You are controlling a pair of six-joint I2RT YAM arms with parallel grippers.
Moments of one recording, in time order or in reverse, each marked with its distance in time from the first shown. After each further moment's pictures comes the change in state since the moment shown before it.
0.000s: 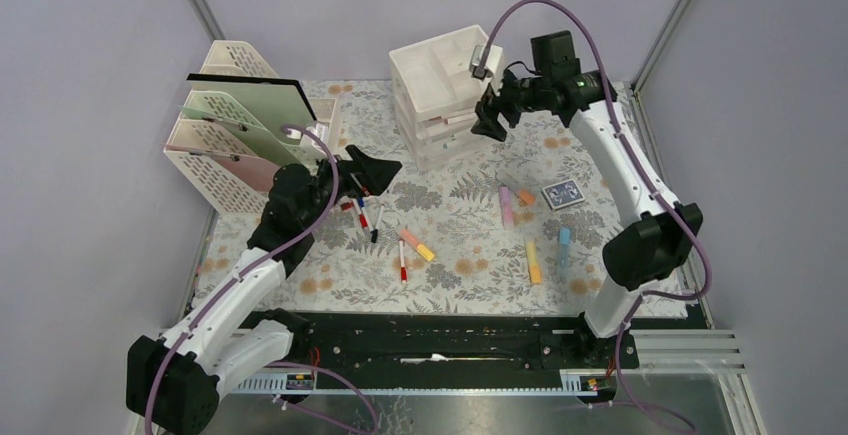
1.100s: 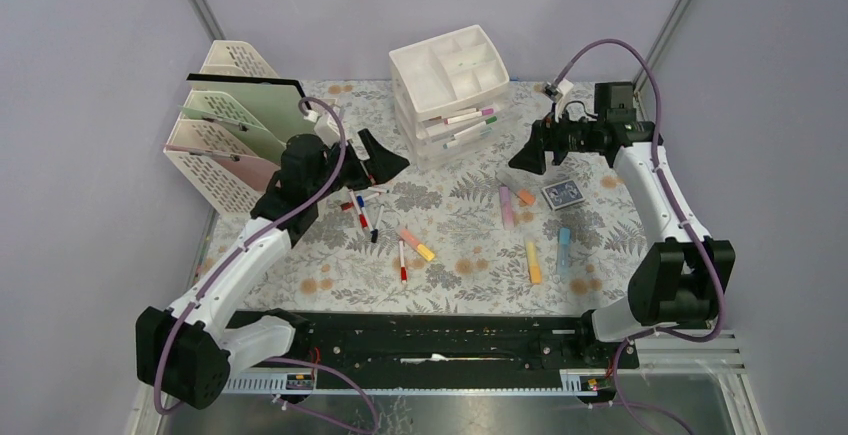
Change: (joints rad) left arm 0.032 0.167 0.196 -0.237 0.117 -0.065; right arm -0.301 -0.271 -0.532 0.165 -0.292 0.406
